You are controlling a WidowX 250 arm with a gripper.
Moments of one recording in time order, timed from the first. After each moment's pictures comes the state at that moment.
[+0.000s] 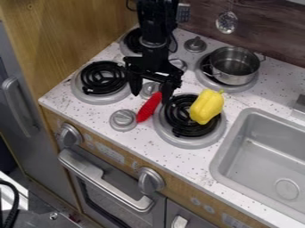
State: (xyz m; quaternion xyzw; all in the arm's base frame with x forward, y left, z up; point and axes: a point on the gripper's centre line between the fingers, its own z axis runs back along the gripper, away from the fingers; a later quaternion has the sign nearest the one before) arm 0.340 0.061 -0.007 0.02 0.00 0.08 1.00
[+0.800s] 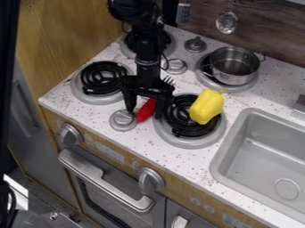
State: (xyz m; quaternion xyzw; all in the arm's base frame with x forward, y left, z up) arm 0.342 0.083 -0.057 0.00 0.05 0.12 0.99
